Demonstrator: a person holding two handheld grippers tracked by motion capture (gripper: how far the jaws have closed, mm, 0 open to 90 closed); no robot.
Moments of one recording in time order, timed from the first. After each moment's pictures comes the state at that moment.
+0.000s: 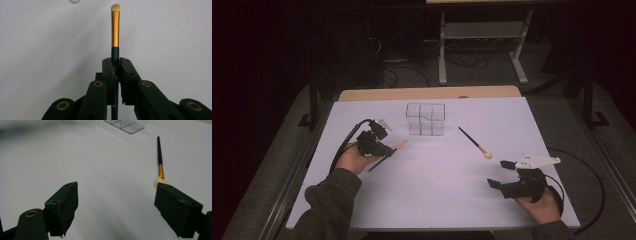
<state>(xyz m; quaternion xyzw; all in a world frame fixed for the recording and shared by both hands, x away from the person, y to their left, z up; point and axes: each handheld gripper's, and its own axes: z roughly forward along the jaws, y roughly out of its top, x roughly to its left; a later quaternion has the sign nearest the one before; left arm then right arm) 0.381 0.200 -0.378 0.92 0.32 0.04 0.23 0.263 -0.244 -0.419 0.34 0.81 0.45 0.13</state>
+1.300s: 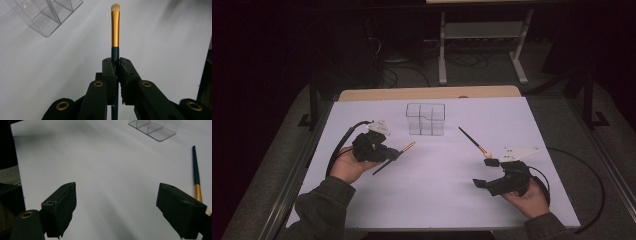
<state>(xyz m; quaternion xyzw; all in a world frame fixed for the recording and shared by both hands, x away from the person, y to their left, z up) 0.338 0.194 -0.338 0.91 0.25 0.03 0.32 0.278 -0.206 -0.403 0.30 0.83 0.46 0.07</state>
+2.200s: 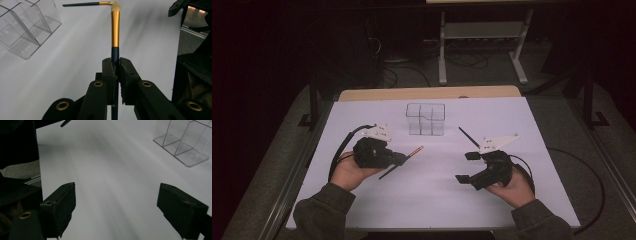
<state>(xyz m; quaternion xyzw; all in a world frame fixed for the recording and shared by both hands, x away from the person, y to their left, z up) 0.314 0.184 -0.326 0.90 0.20 0.02 0.38 0.294 -0.161 -0.375 0.25 0.85 0.46 0.03</state>
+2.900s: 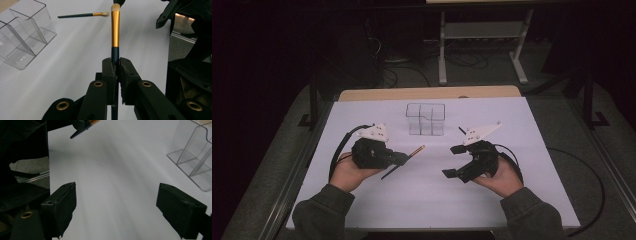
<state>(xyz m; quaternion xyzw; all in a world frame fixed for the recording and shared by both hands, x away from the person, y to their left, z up) 0.309 0.186 -0.321 0.89 0.18 0.02 0.42 0.310 -0.126 -0.352 0.20 0.87 0.45 0.01</state>
